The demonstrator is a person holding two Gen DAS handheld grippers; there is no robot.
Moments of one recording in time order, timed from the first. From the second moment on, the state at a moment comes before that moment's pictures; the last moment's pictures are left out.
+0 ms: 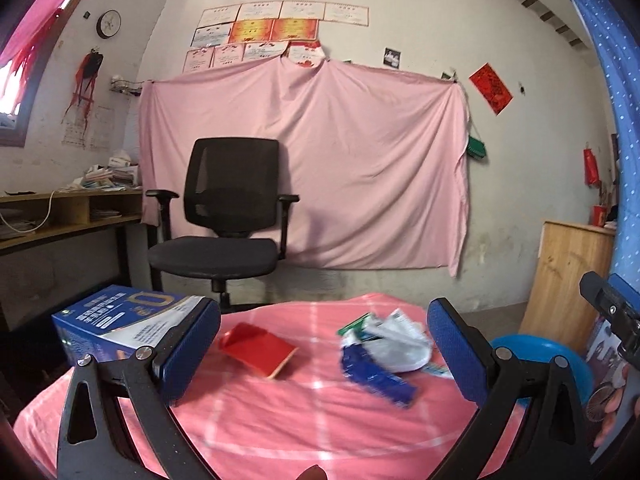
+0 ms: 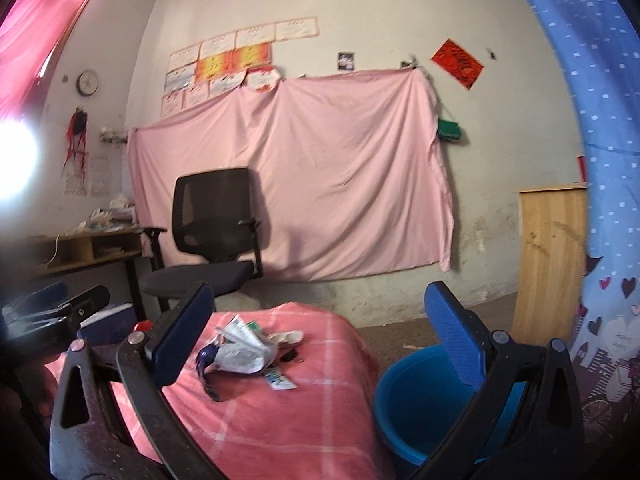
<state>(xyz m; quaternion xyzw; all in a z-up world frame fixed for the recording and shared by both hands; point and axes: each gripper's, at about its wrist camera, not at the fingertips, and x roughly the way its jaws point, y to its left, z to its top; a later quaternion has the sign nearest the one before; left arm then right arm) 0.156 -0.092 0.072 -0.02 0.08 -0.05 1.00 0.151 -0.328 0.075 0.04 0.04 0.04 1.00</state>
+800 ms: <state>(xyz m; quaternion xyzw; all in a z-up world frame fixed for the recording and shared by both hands) 0.234 -0.064 0.006 0.00 0.19 -0.03 0.98 0.242 -0.278 0.033 -0.02 0.19 0.06 0.98</state>
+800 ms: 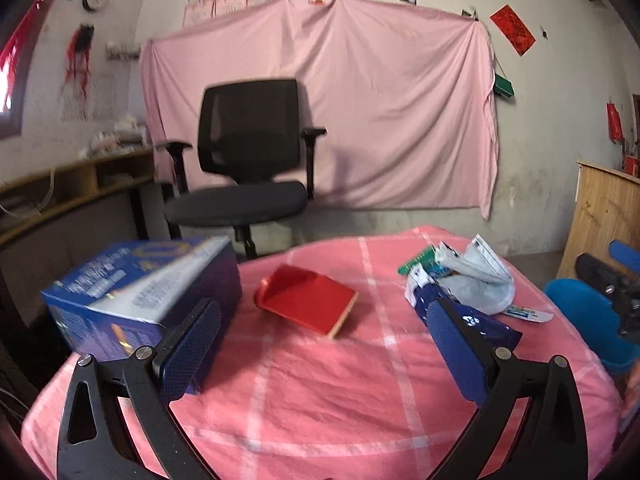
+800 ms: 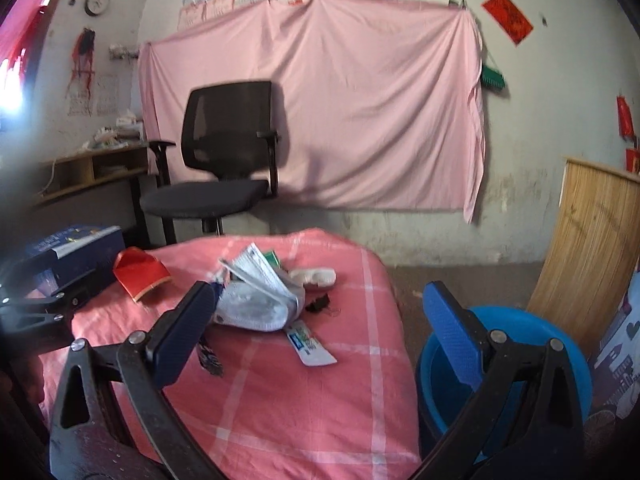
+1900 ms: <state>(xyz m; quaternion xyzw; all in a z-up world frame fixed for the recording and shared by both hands) 0.307 -0.104 -0.017 -0.12 0.41 -0.13 0.89 0.303 -0.294 -0.016 0.01 0.38 0.14 0.91</state>
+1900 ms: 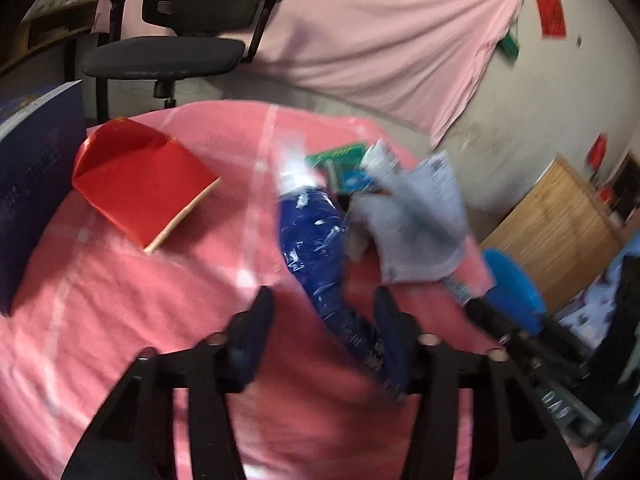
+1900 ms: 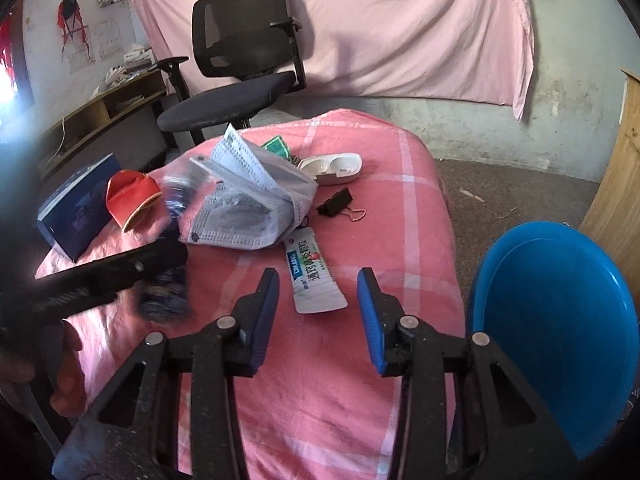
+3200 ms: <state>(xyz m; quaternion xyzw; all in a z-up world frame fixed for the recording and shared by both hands) 0.205 -0.211 0.087 -0.06 0.18 -0.26 0.95 0.150 -0.376 0.061 0.04 0.08 0.01 1.00</state>
